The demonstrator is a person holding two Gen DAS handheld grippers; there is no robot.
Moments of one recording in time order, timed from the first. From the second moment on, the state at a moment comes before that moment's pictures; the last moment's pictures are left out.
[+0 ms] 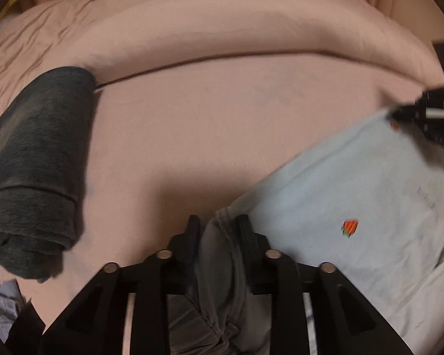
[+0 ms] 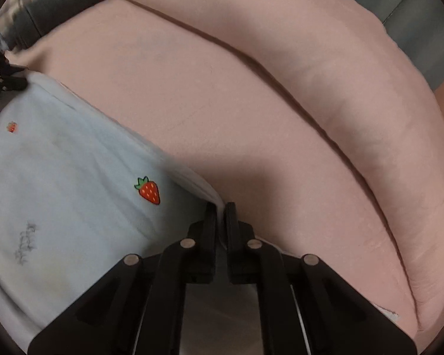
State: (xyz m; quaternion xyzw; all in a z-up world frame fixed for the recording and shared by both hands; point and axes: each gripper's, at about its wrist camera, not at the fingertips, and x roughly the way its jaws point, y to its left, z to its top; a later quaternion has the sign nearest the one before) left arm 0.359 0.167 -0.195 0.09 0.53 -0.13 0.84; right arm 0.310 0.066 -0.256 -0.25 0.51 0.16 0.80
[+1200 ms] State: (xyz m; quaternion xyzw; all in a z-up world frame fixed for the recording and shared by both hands) left arm 0.267 0.185 -0.129 0.14 0.47 -0.12 0.86; right arm 0.252 0.082 -0.216 -0.26 0.47 0.15 0.83
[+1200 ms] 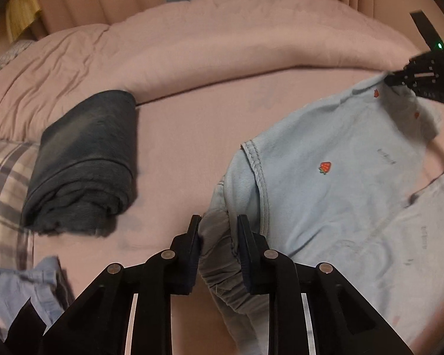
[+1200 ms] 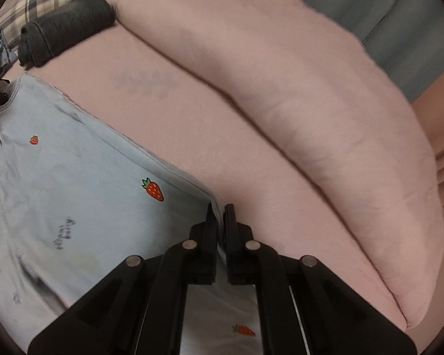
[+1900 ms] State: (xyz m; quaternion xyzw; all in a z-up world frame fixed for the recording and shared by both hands) left arm 0.075 0.176 -0.134 0.21 0.30 -0.13 0.92; right arm 0.031 0.054 -0.135 -0.29 0.39 0.18 0.86
